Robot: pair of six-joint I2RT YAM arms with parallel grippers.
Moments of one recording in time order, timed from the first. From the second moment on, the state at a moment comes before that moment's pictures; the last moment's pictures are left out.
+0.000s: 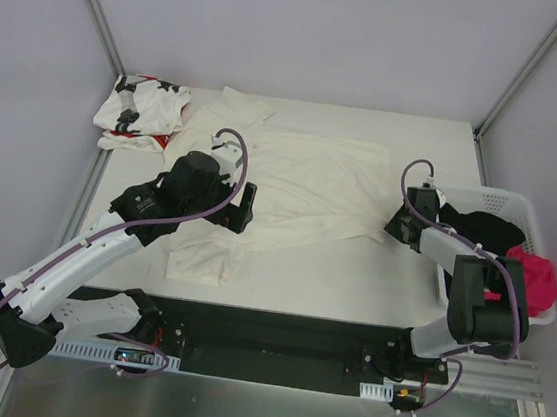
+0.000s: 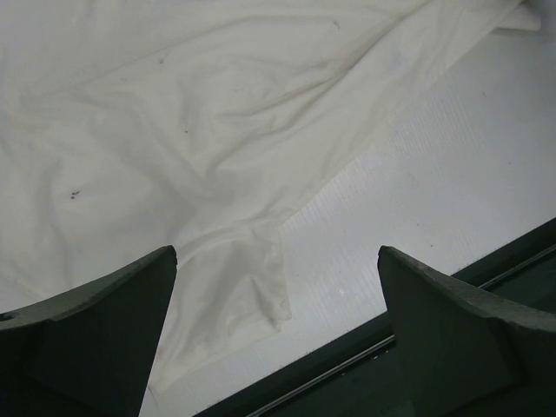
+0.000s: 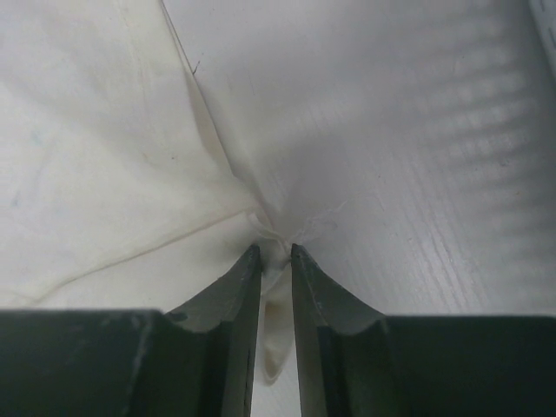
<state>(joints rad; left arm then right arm) -0.71 1.02 1.07 -0.73 -0.09 -0.26 0.11 1.51 0.69 -0.08 0.14 0.57</state>
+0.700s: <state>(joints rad) -0.71 0.97 1.03 -0.71 -0.09 -0.26 0.10 1.49 0.72 -0.10 0.12 0.57</state>
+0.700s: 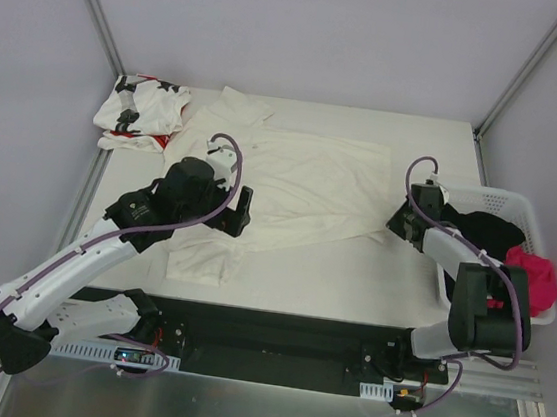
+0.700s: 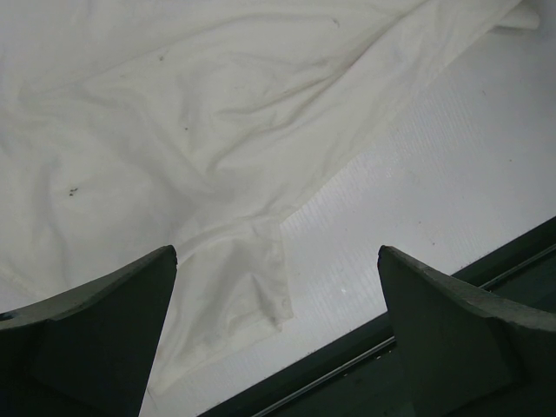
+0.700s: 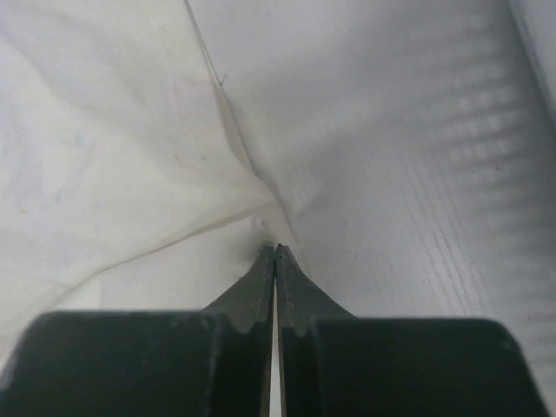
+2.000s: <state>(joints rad) -0.71 0.82 0.79 -0.63 -0.12 -0.37 0.26 0.82 0.72 -0.49 0.14 0.59</state>
